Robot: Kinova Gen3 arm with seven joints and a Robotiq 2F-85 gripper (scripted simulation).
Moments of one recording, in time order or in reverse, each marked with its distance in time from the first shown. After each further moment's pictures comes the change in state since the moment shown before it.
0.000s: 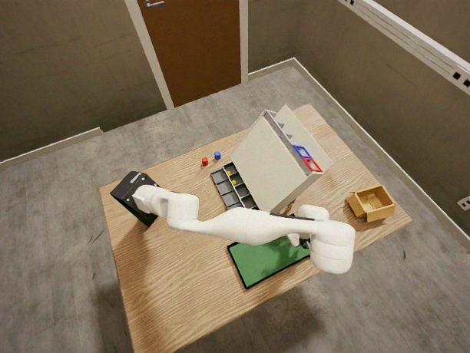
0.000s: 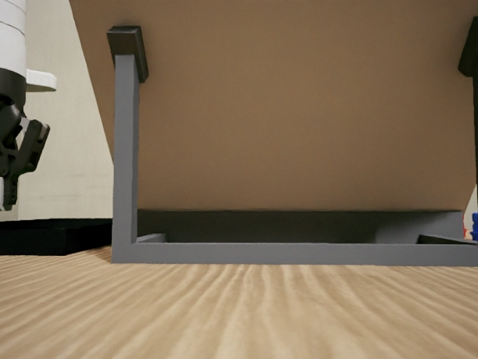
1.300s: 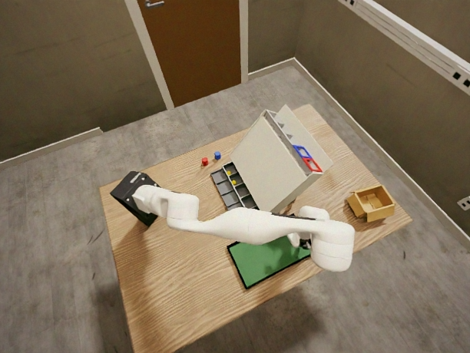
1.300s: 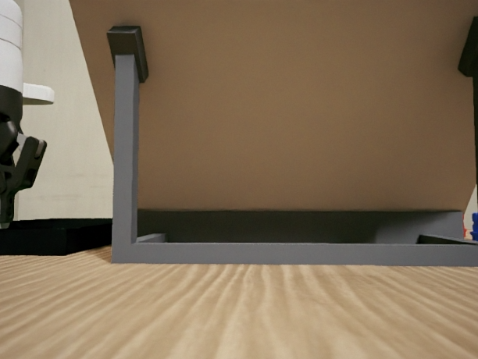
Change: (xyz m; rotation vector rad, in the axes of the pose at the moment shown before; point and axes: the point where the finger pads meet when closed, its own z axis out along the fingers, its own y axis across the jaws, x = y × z) arm -0.003 -0.001 0.020 0.001 0.012 0.001
